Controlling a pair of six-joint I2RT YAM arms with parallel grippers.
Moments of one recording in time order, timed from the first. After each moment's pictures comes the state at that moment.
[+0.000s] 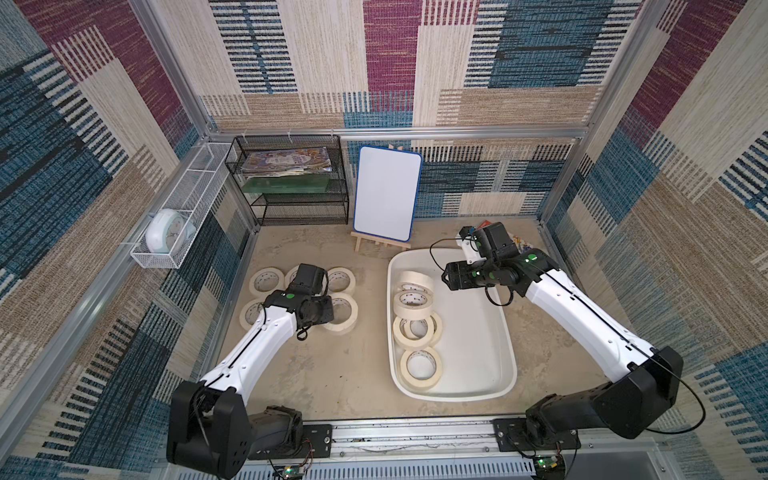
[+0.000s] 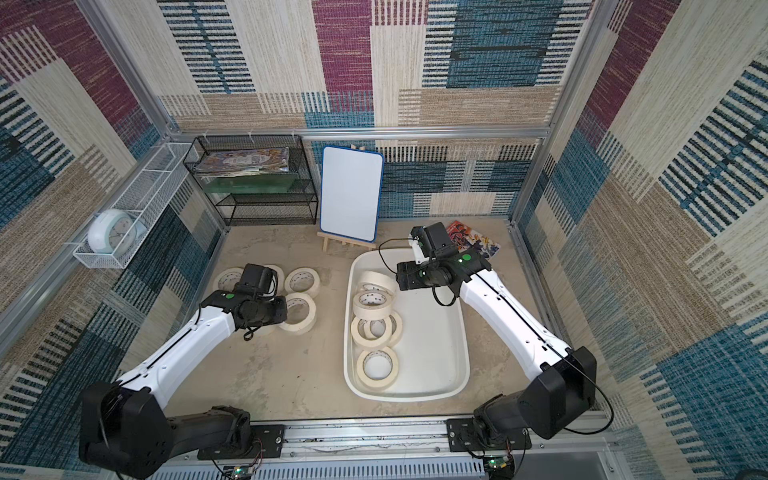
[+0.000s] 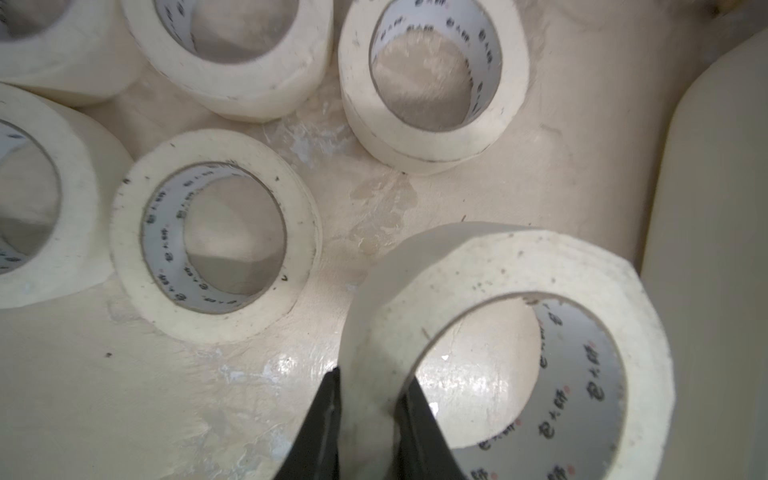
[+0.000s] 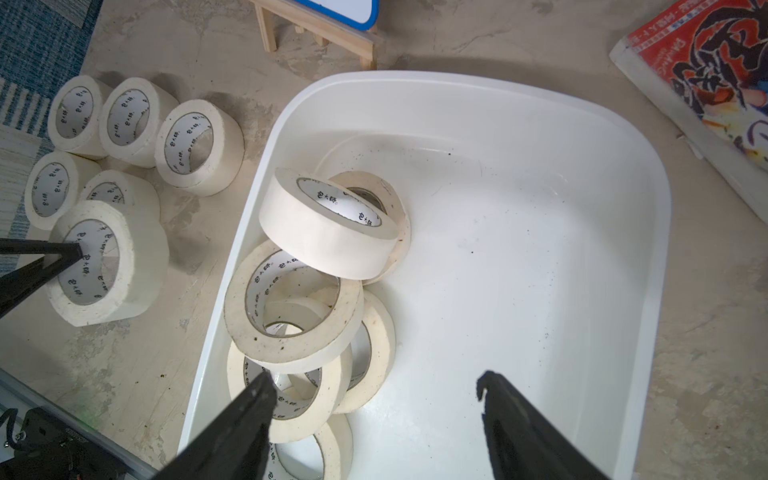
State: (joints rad) left arm -0.21 1.32 0.92 -0.75 -0.05 -0.37; right arm 0.50 1.43 1.38 -0.87 -0.07 0.27
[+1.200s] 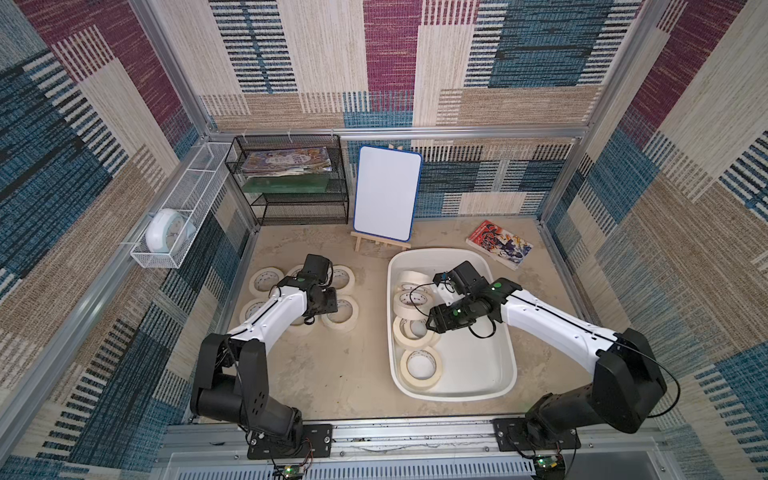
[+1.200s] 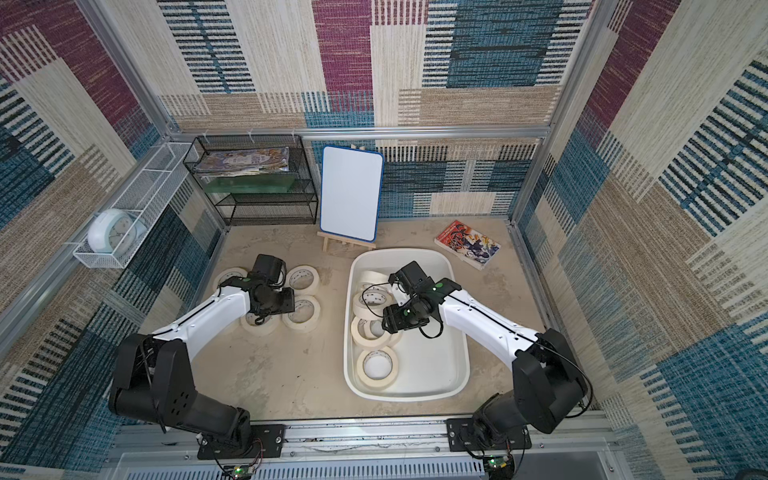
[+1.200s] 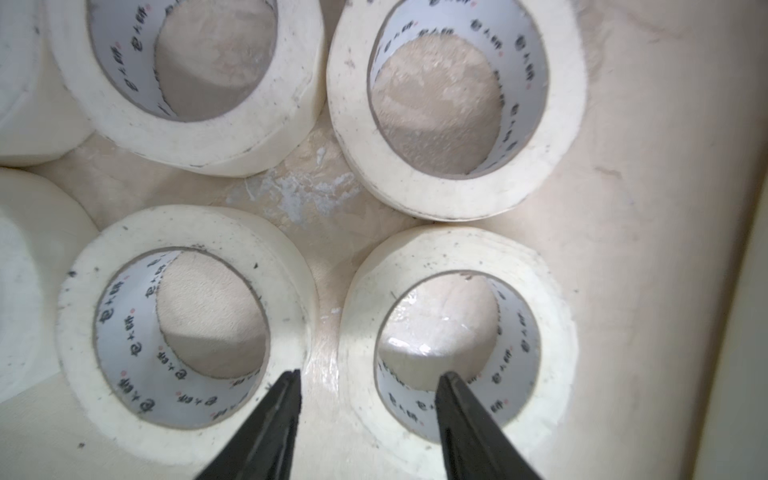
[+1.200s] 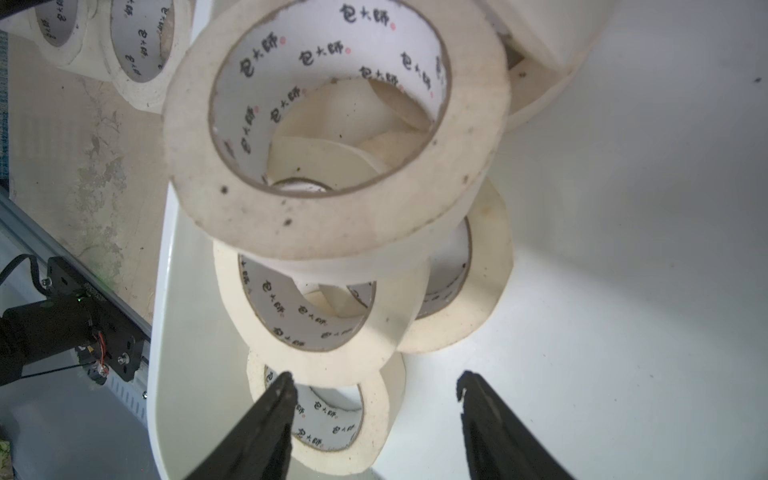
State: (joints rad) left arm -0.18 1.48 1.01 -0.67 -0.05 -0.31; right arm 0.63 1.48 1.06 -0.71 -0.27 0.31
